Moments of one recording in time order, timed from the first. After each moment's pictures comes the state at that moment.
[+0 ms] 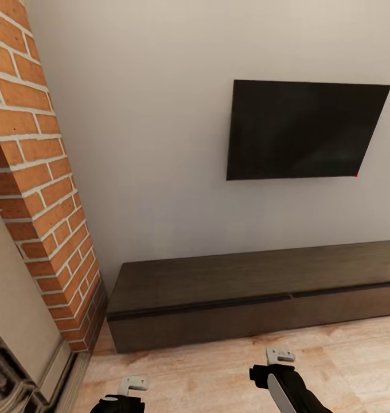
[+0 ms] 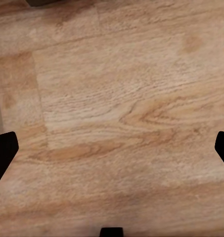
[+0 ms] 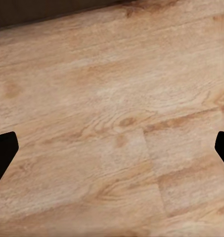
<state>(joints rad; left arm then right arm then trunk) -0.30 0.13 -0.62 -0.75 0.60 0.41 0.35 -0.27 -0.05 0.24 -1.00 -0.43 0.65 -0.41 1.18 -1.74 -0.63</state>
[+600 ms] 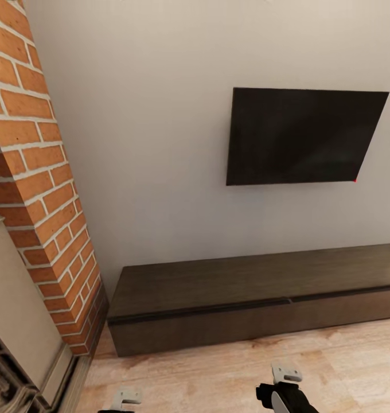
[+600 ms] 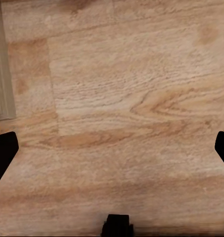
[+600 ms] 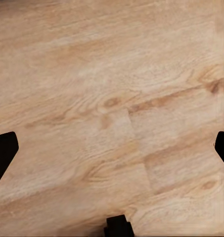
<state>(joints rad) -0.30 0.10 -0.62 -0.59 0.60 0.30 0.33 -0.26 -0.05 0.24 -0.83 -0.43 0.55 -0.41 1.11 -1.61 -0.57</state>
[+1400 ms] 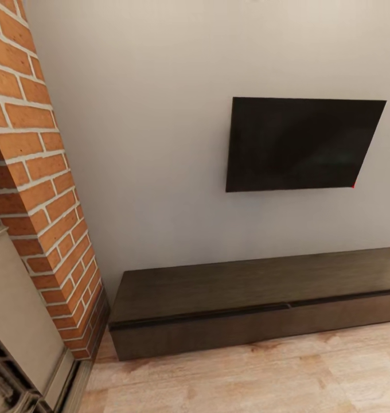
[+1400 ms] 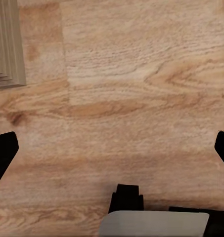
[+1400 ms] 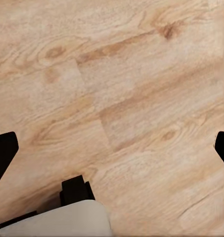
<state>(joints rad) -0.29 0.04 -0.62 -0.21 0.60 0.00 0.20 -0.26 -0.04 0.27 -0.32 -0.44 0.14 -0.41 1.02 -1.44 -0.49</state>
